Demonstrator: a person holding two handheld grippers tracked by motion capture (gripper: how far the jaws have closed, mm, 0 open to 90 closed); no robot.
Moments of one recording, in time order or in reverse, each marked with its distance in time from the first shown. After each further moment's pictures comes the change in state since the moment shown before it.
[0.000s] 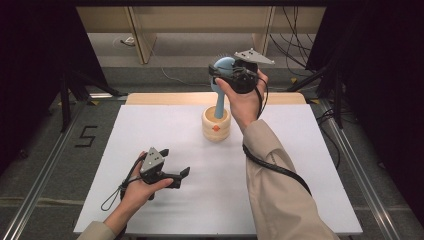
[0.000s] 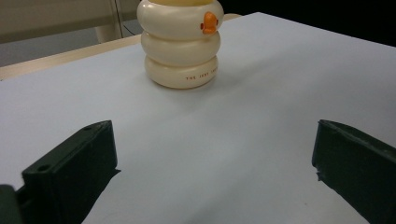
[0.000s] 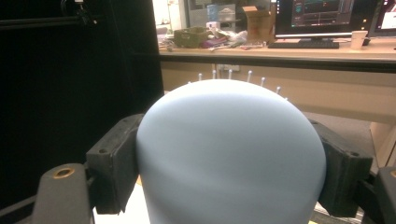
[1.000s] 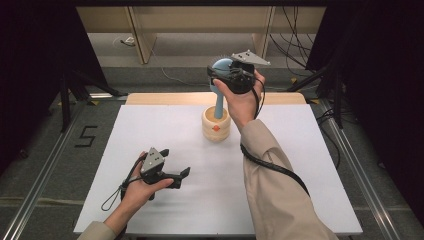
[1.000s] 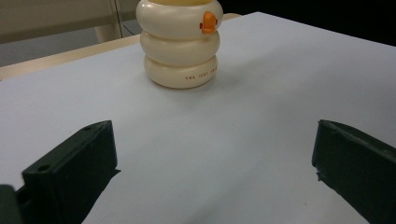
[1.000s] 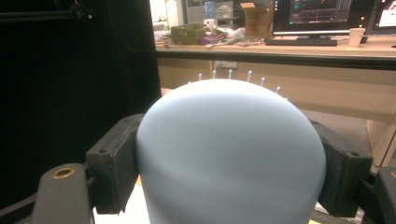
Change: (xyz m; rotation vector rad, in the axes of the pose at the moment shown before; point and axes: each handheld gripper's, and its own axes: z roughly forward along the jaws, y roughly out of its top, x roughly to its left) left arm -0.001 0.000 0.001 -0.002 -0.001 0.000; right arm -0.001 -0.007 0.011 0.011 -0.014 -0.009
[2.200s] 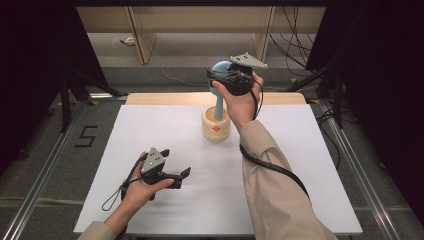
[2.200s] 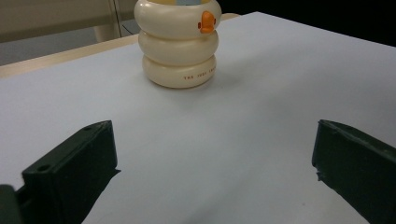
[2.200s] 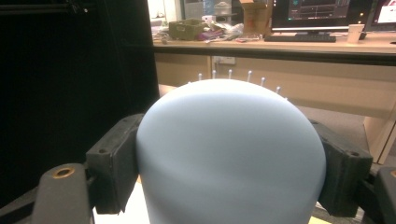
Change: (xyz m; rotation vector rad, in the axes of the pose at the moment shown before) left arm -0.001 0.000 0.001 0.001 -0.007 -0.002; right arm -0.001 -0.009 0.007 0.013 -0.007 -0.003
